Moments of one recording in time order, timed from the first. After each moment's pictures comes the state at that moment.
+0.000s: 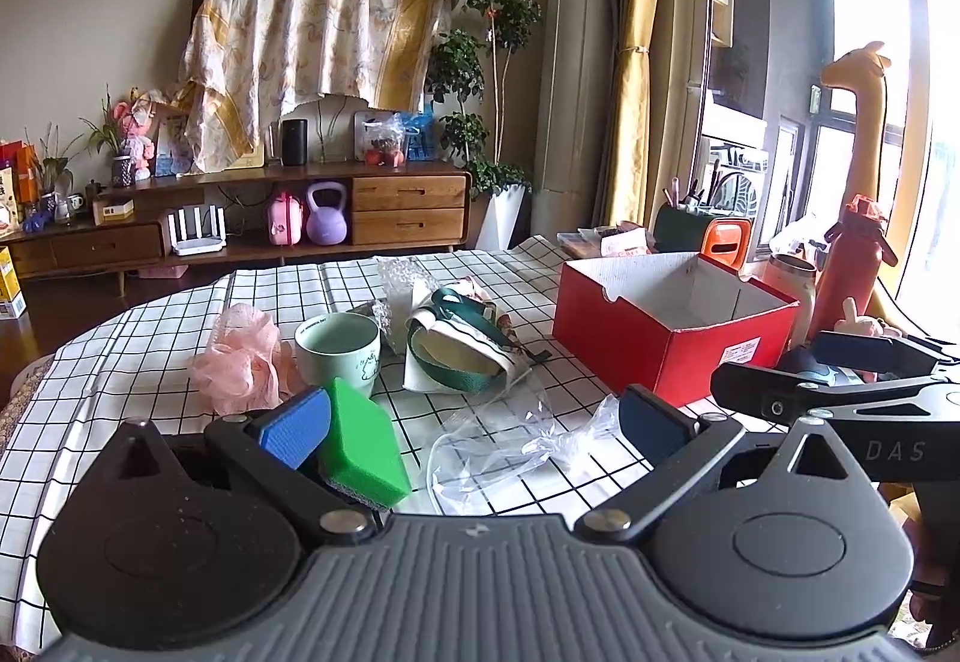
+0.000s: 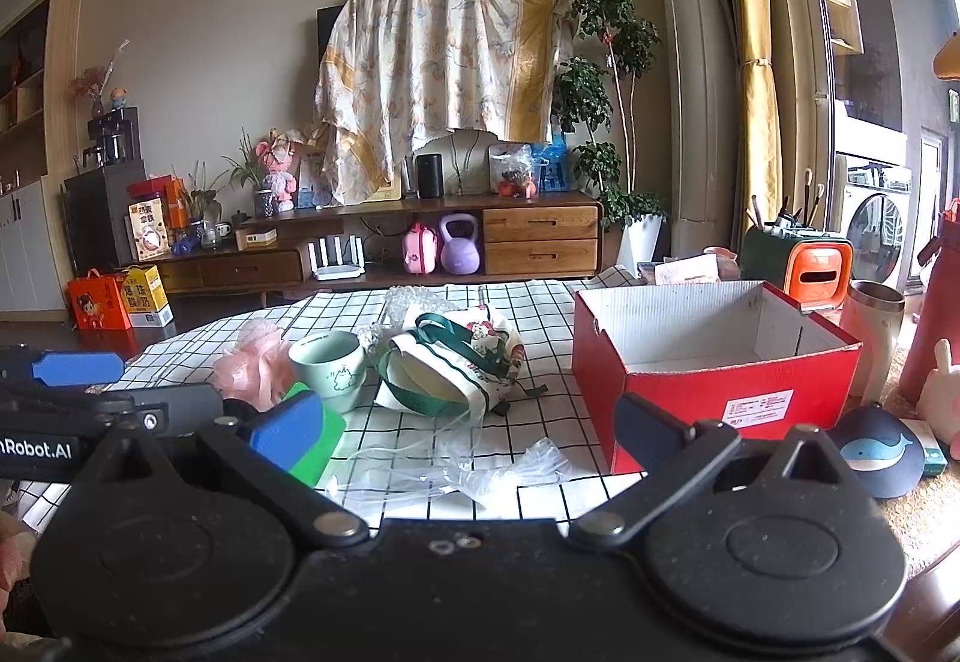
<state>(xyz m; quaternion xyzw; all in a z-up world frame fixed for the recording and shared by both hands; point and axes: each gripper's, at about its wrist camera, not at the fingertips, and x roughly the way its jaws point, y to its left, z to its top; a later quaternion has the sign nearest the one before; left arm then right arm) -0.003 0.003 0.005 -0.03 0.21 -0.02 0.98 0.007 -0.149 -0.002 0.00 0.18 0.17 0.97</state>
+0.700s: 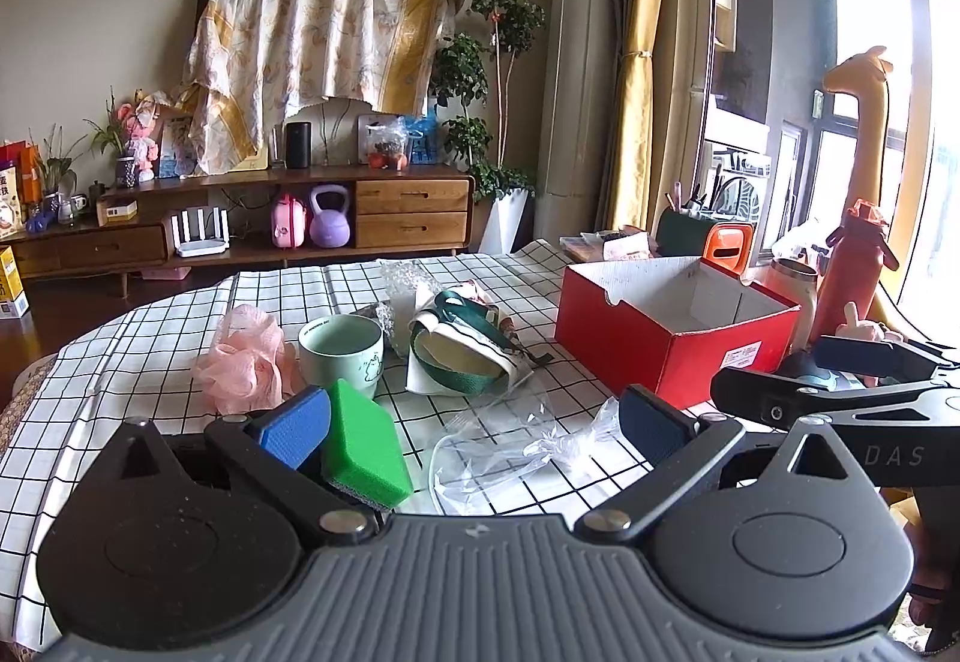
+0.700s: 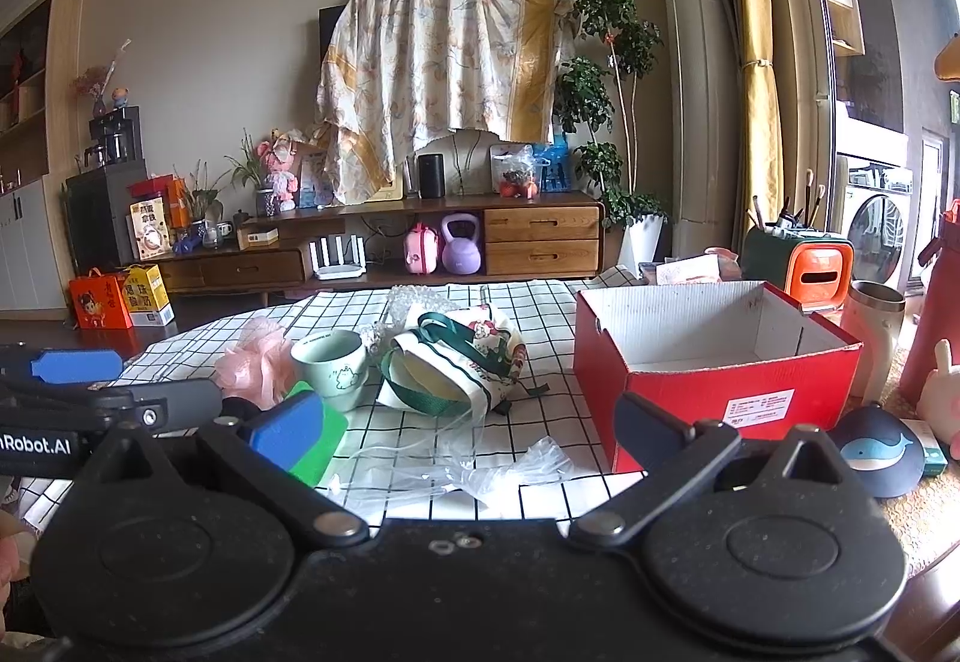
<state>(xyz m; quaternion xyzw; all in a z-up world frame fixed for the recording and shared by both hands) -0.005 0.001 0.006 -0.03 0.20 -0.01 0.98 0.008 -0.148 -0.001 0.00 0.18 0.17 0.97</state>
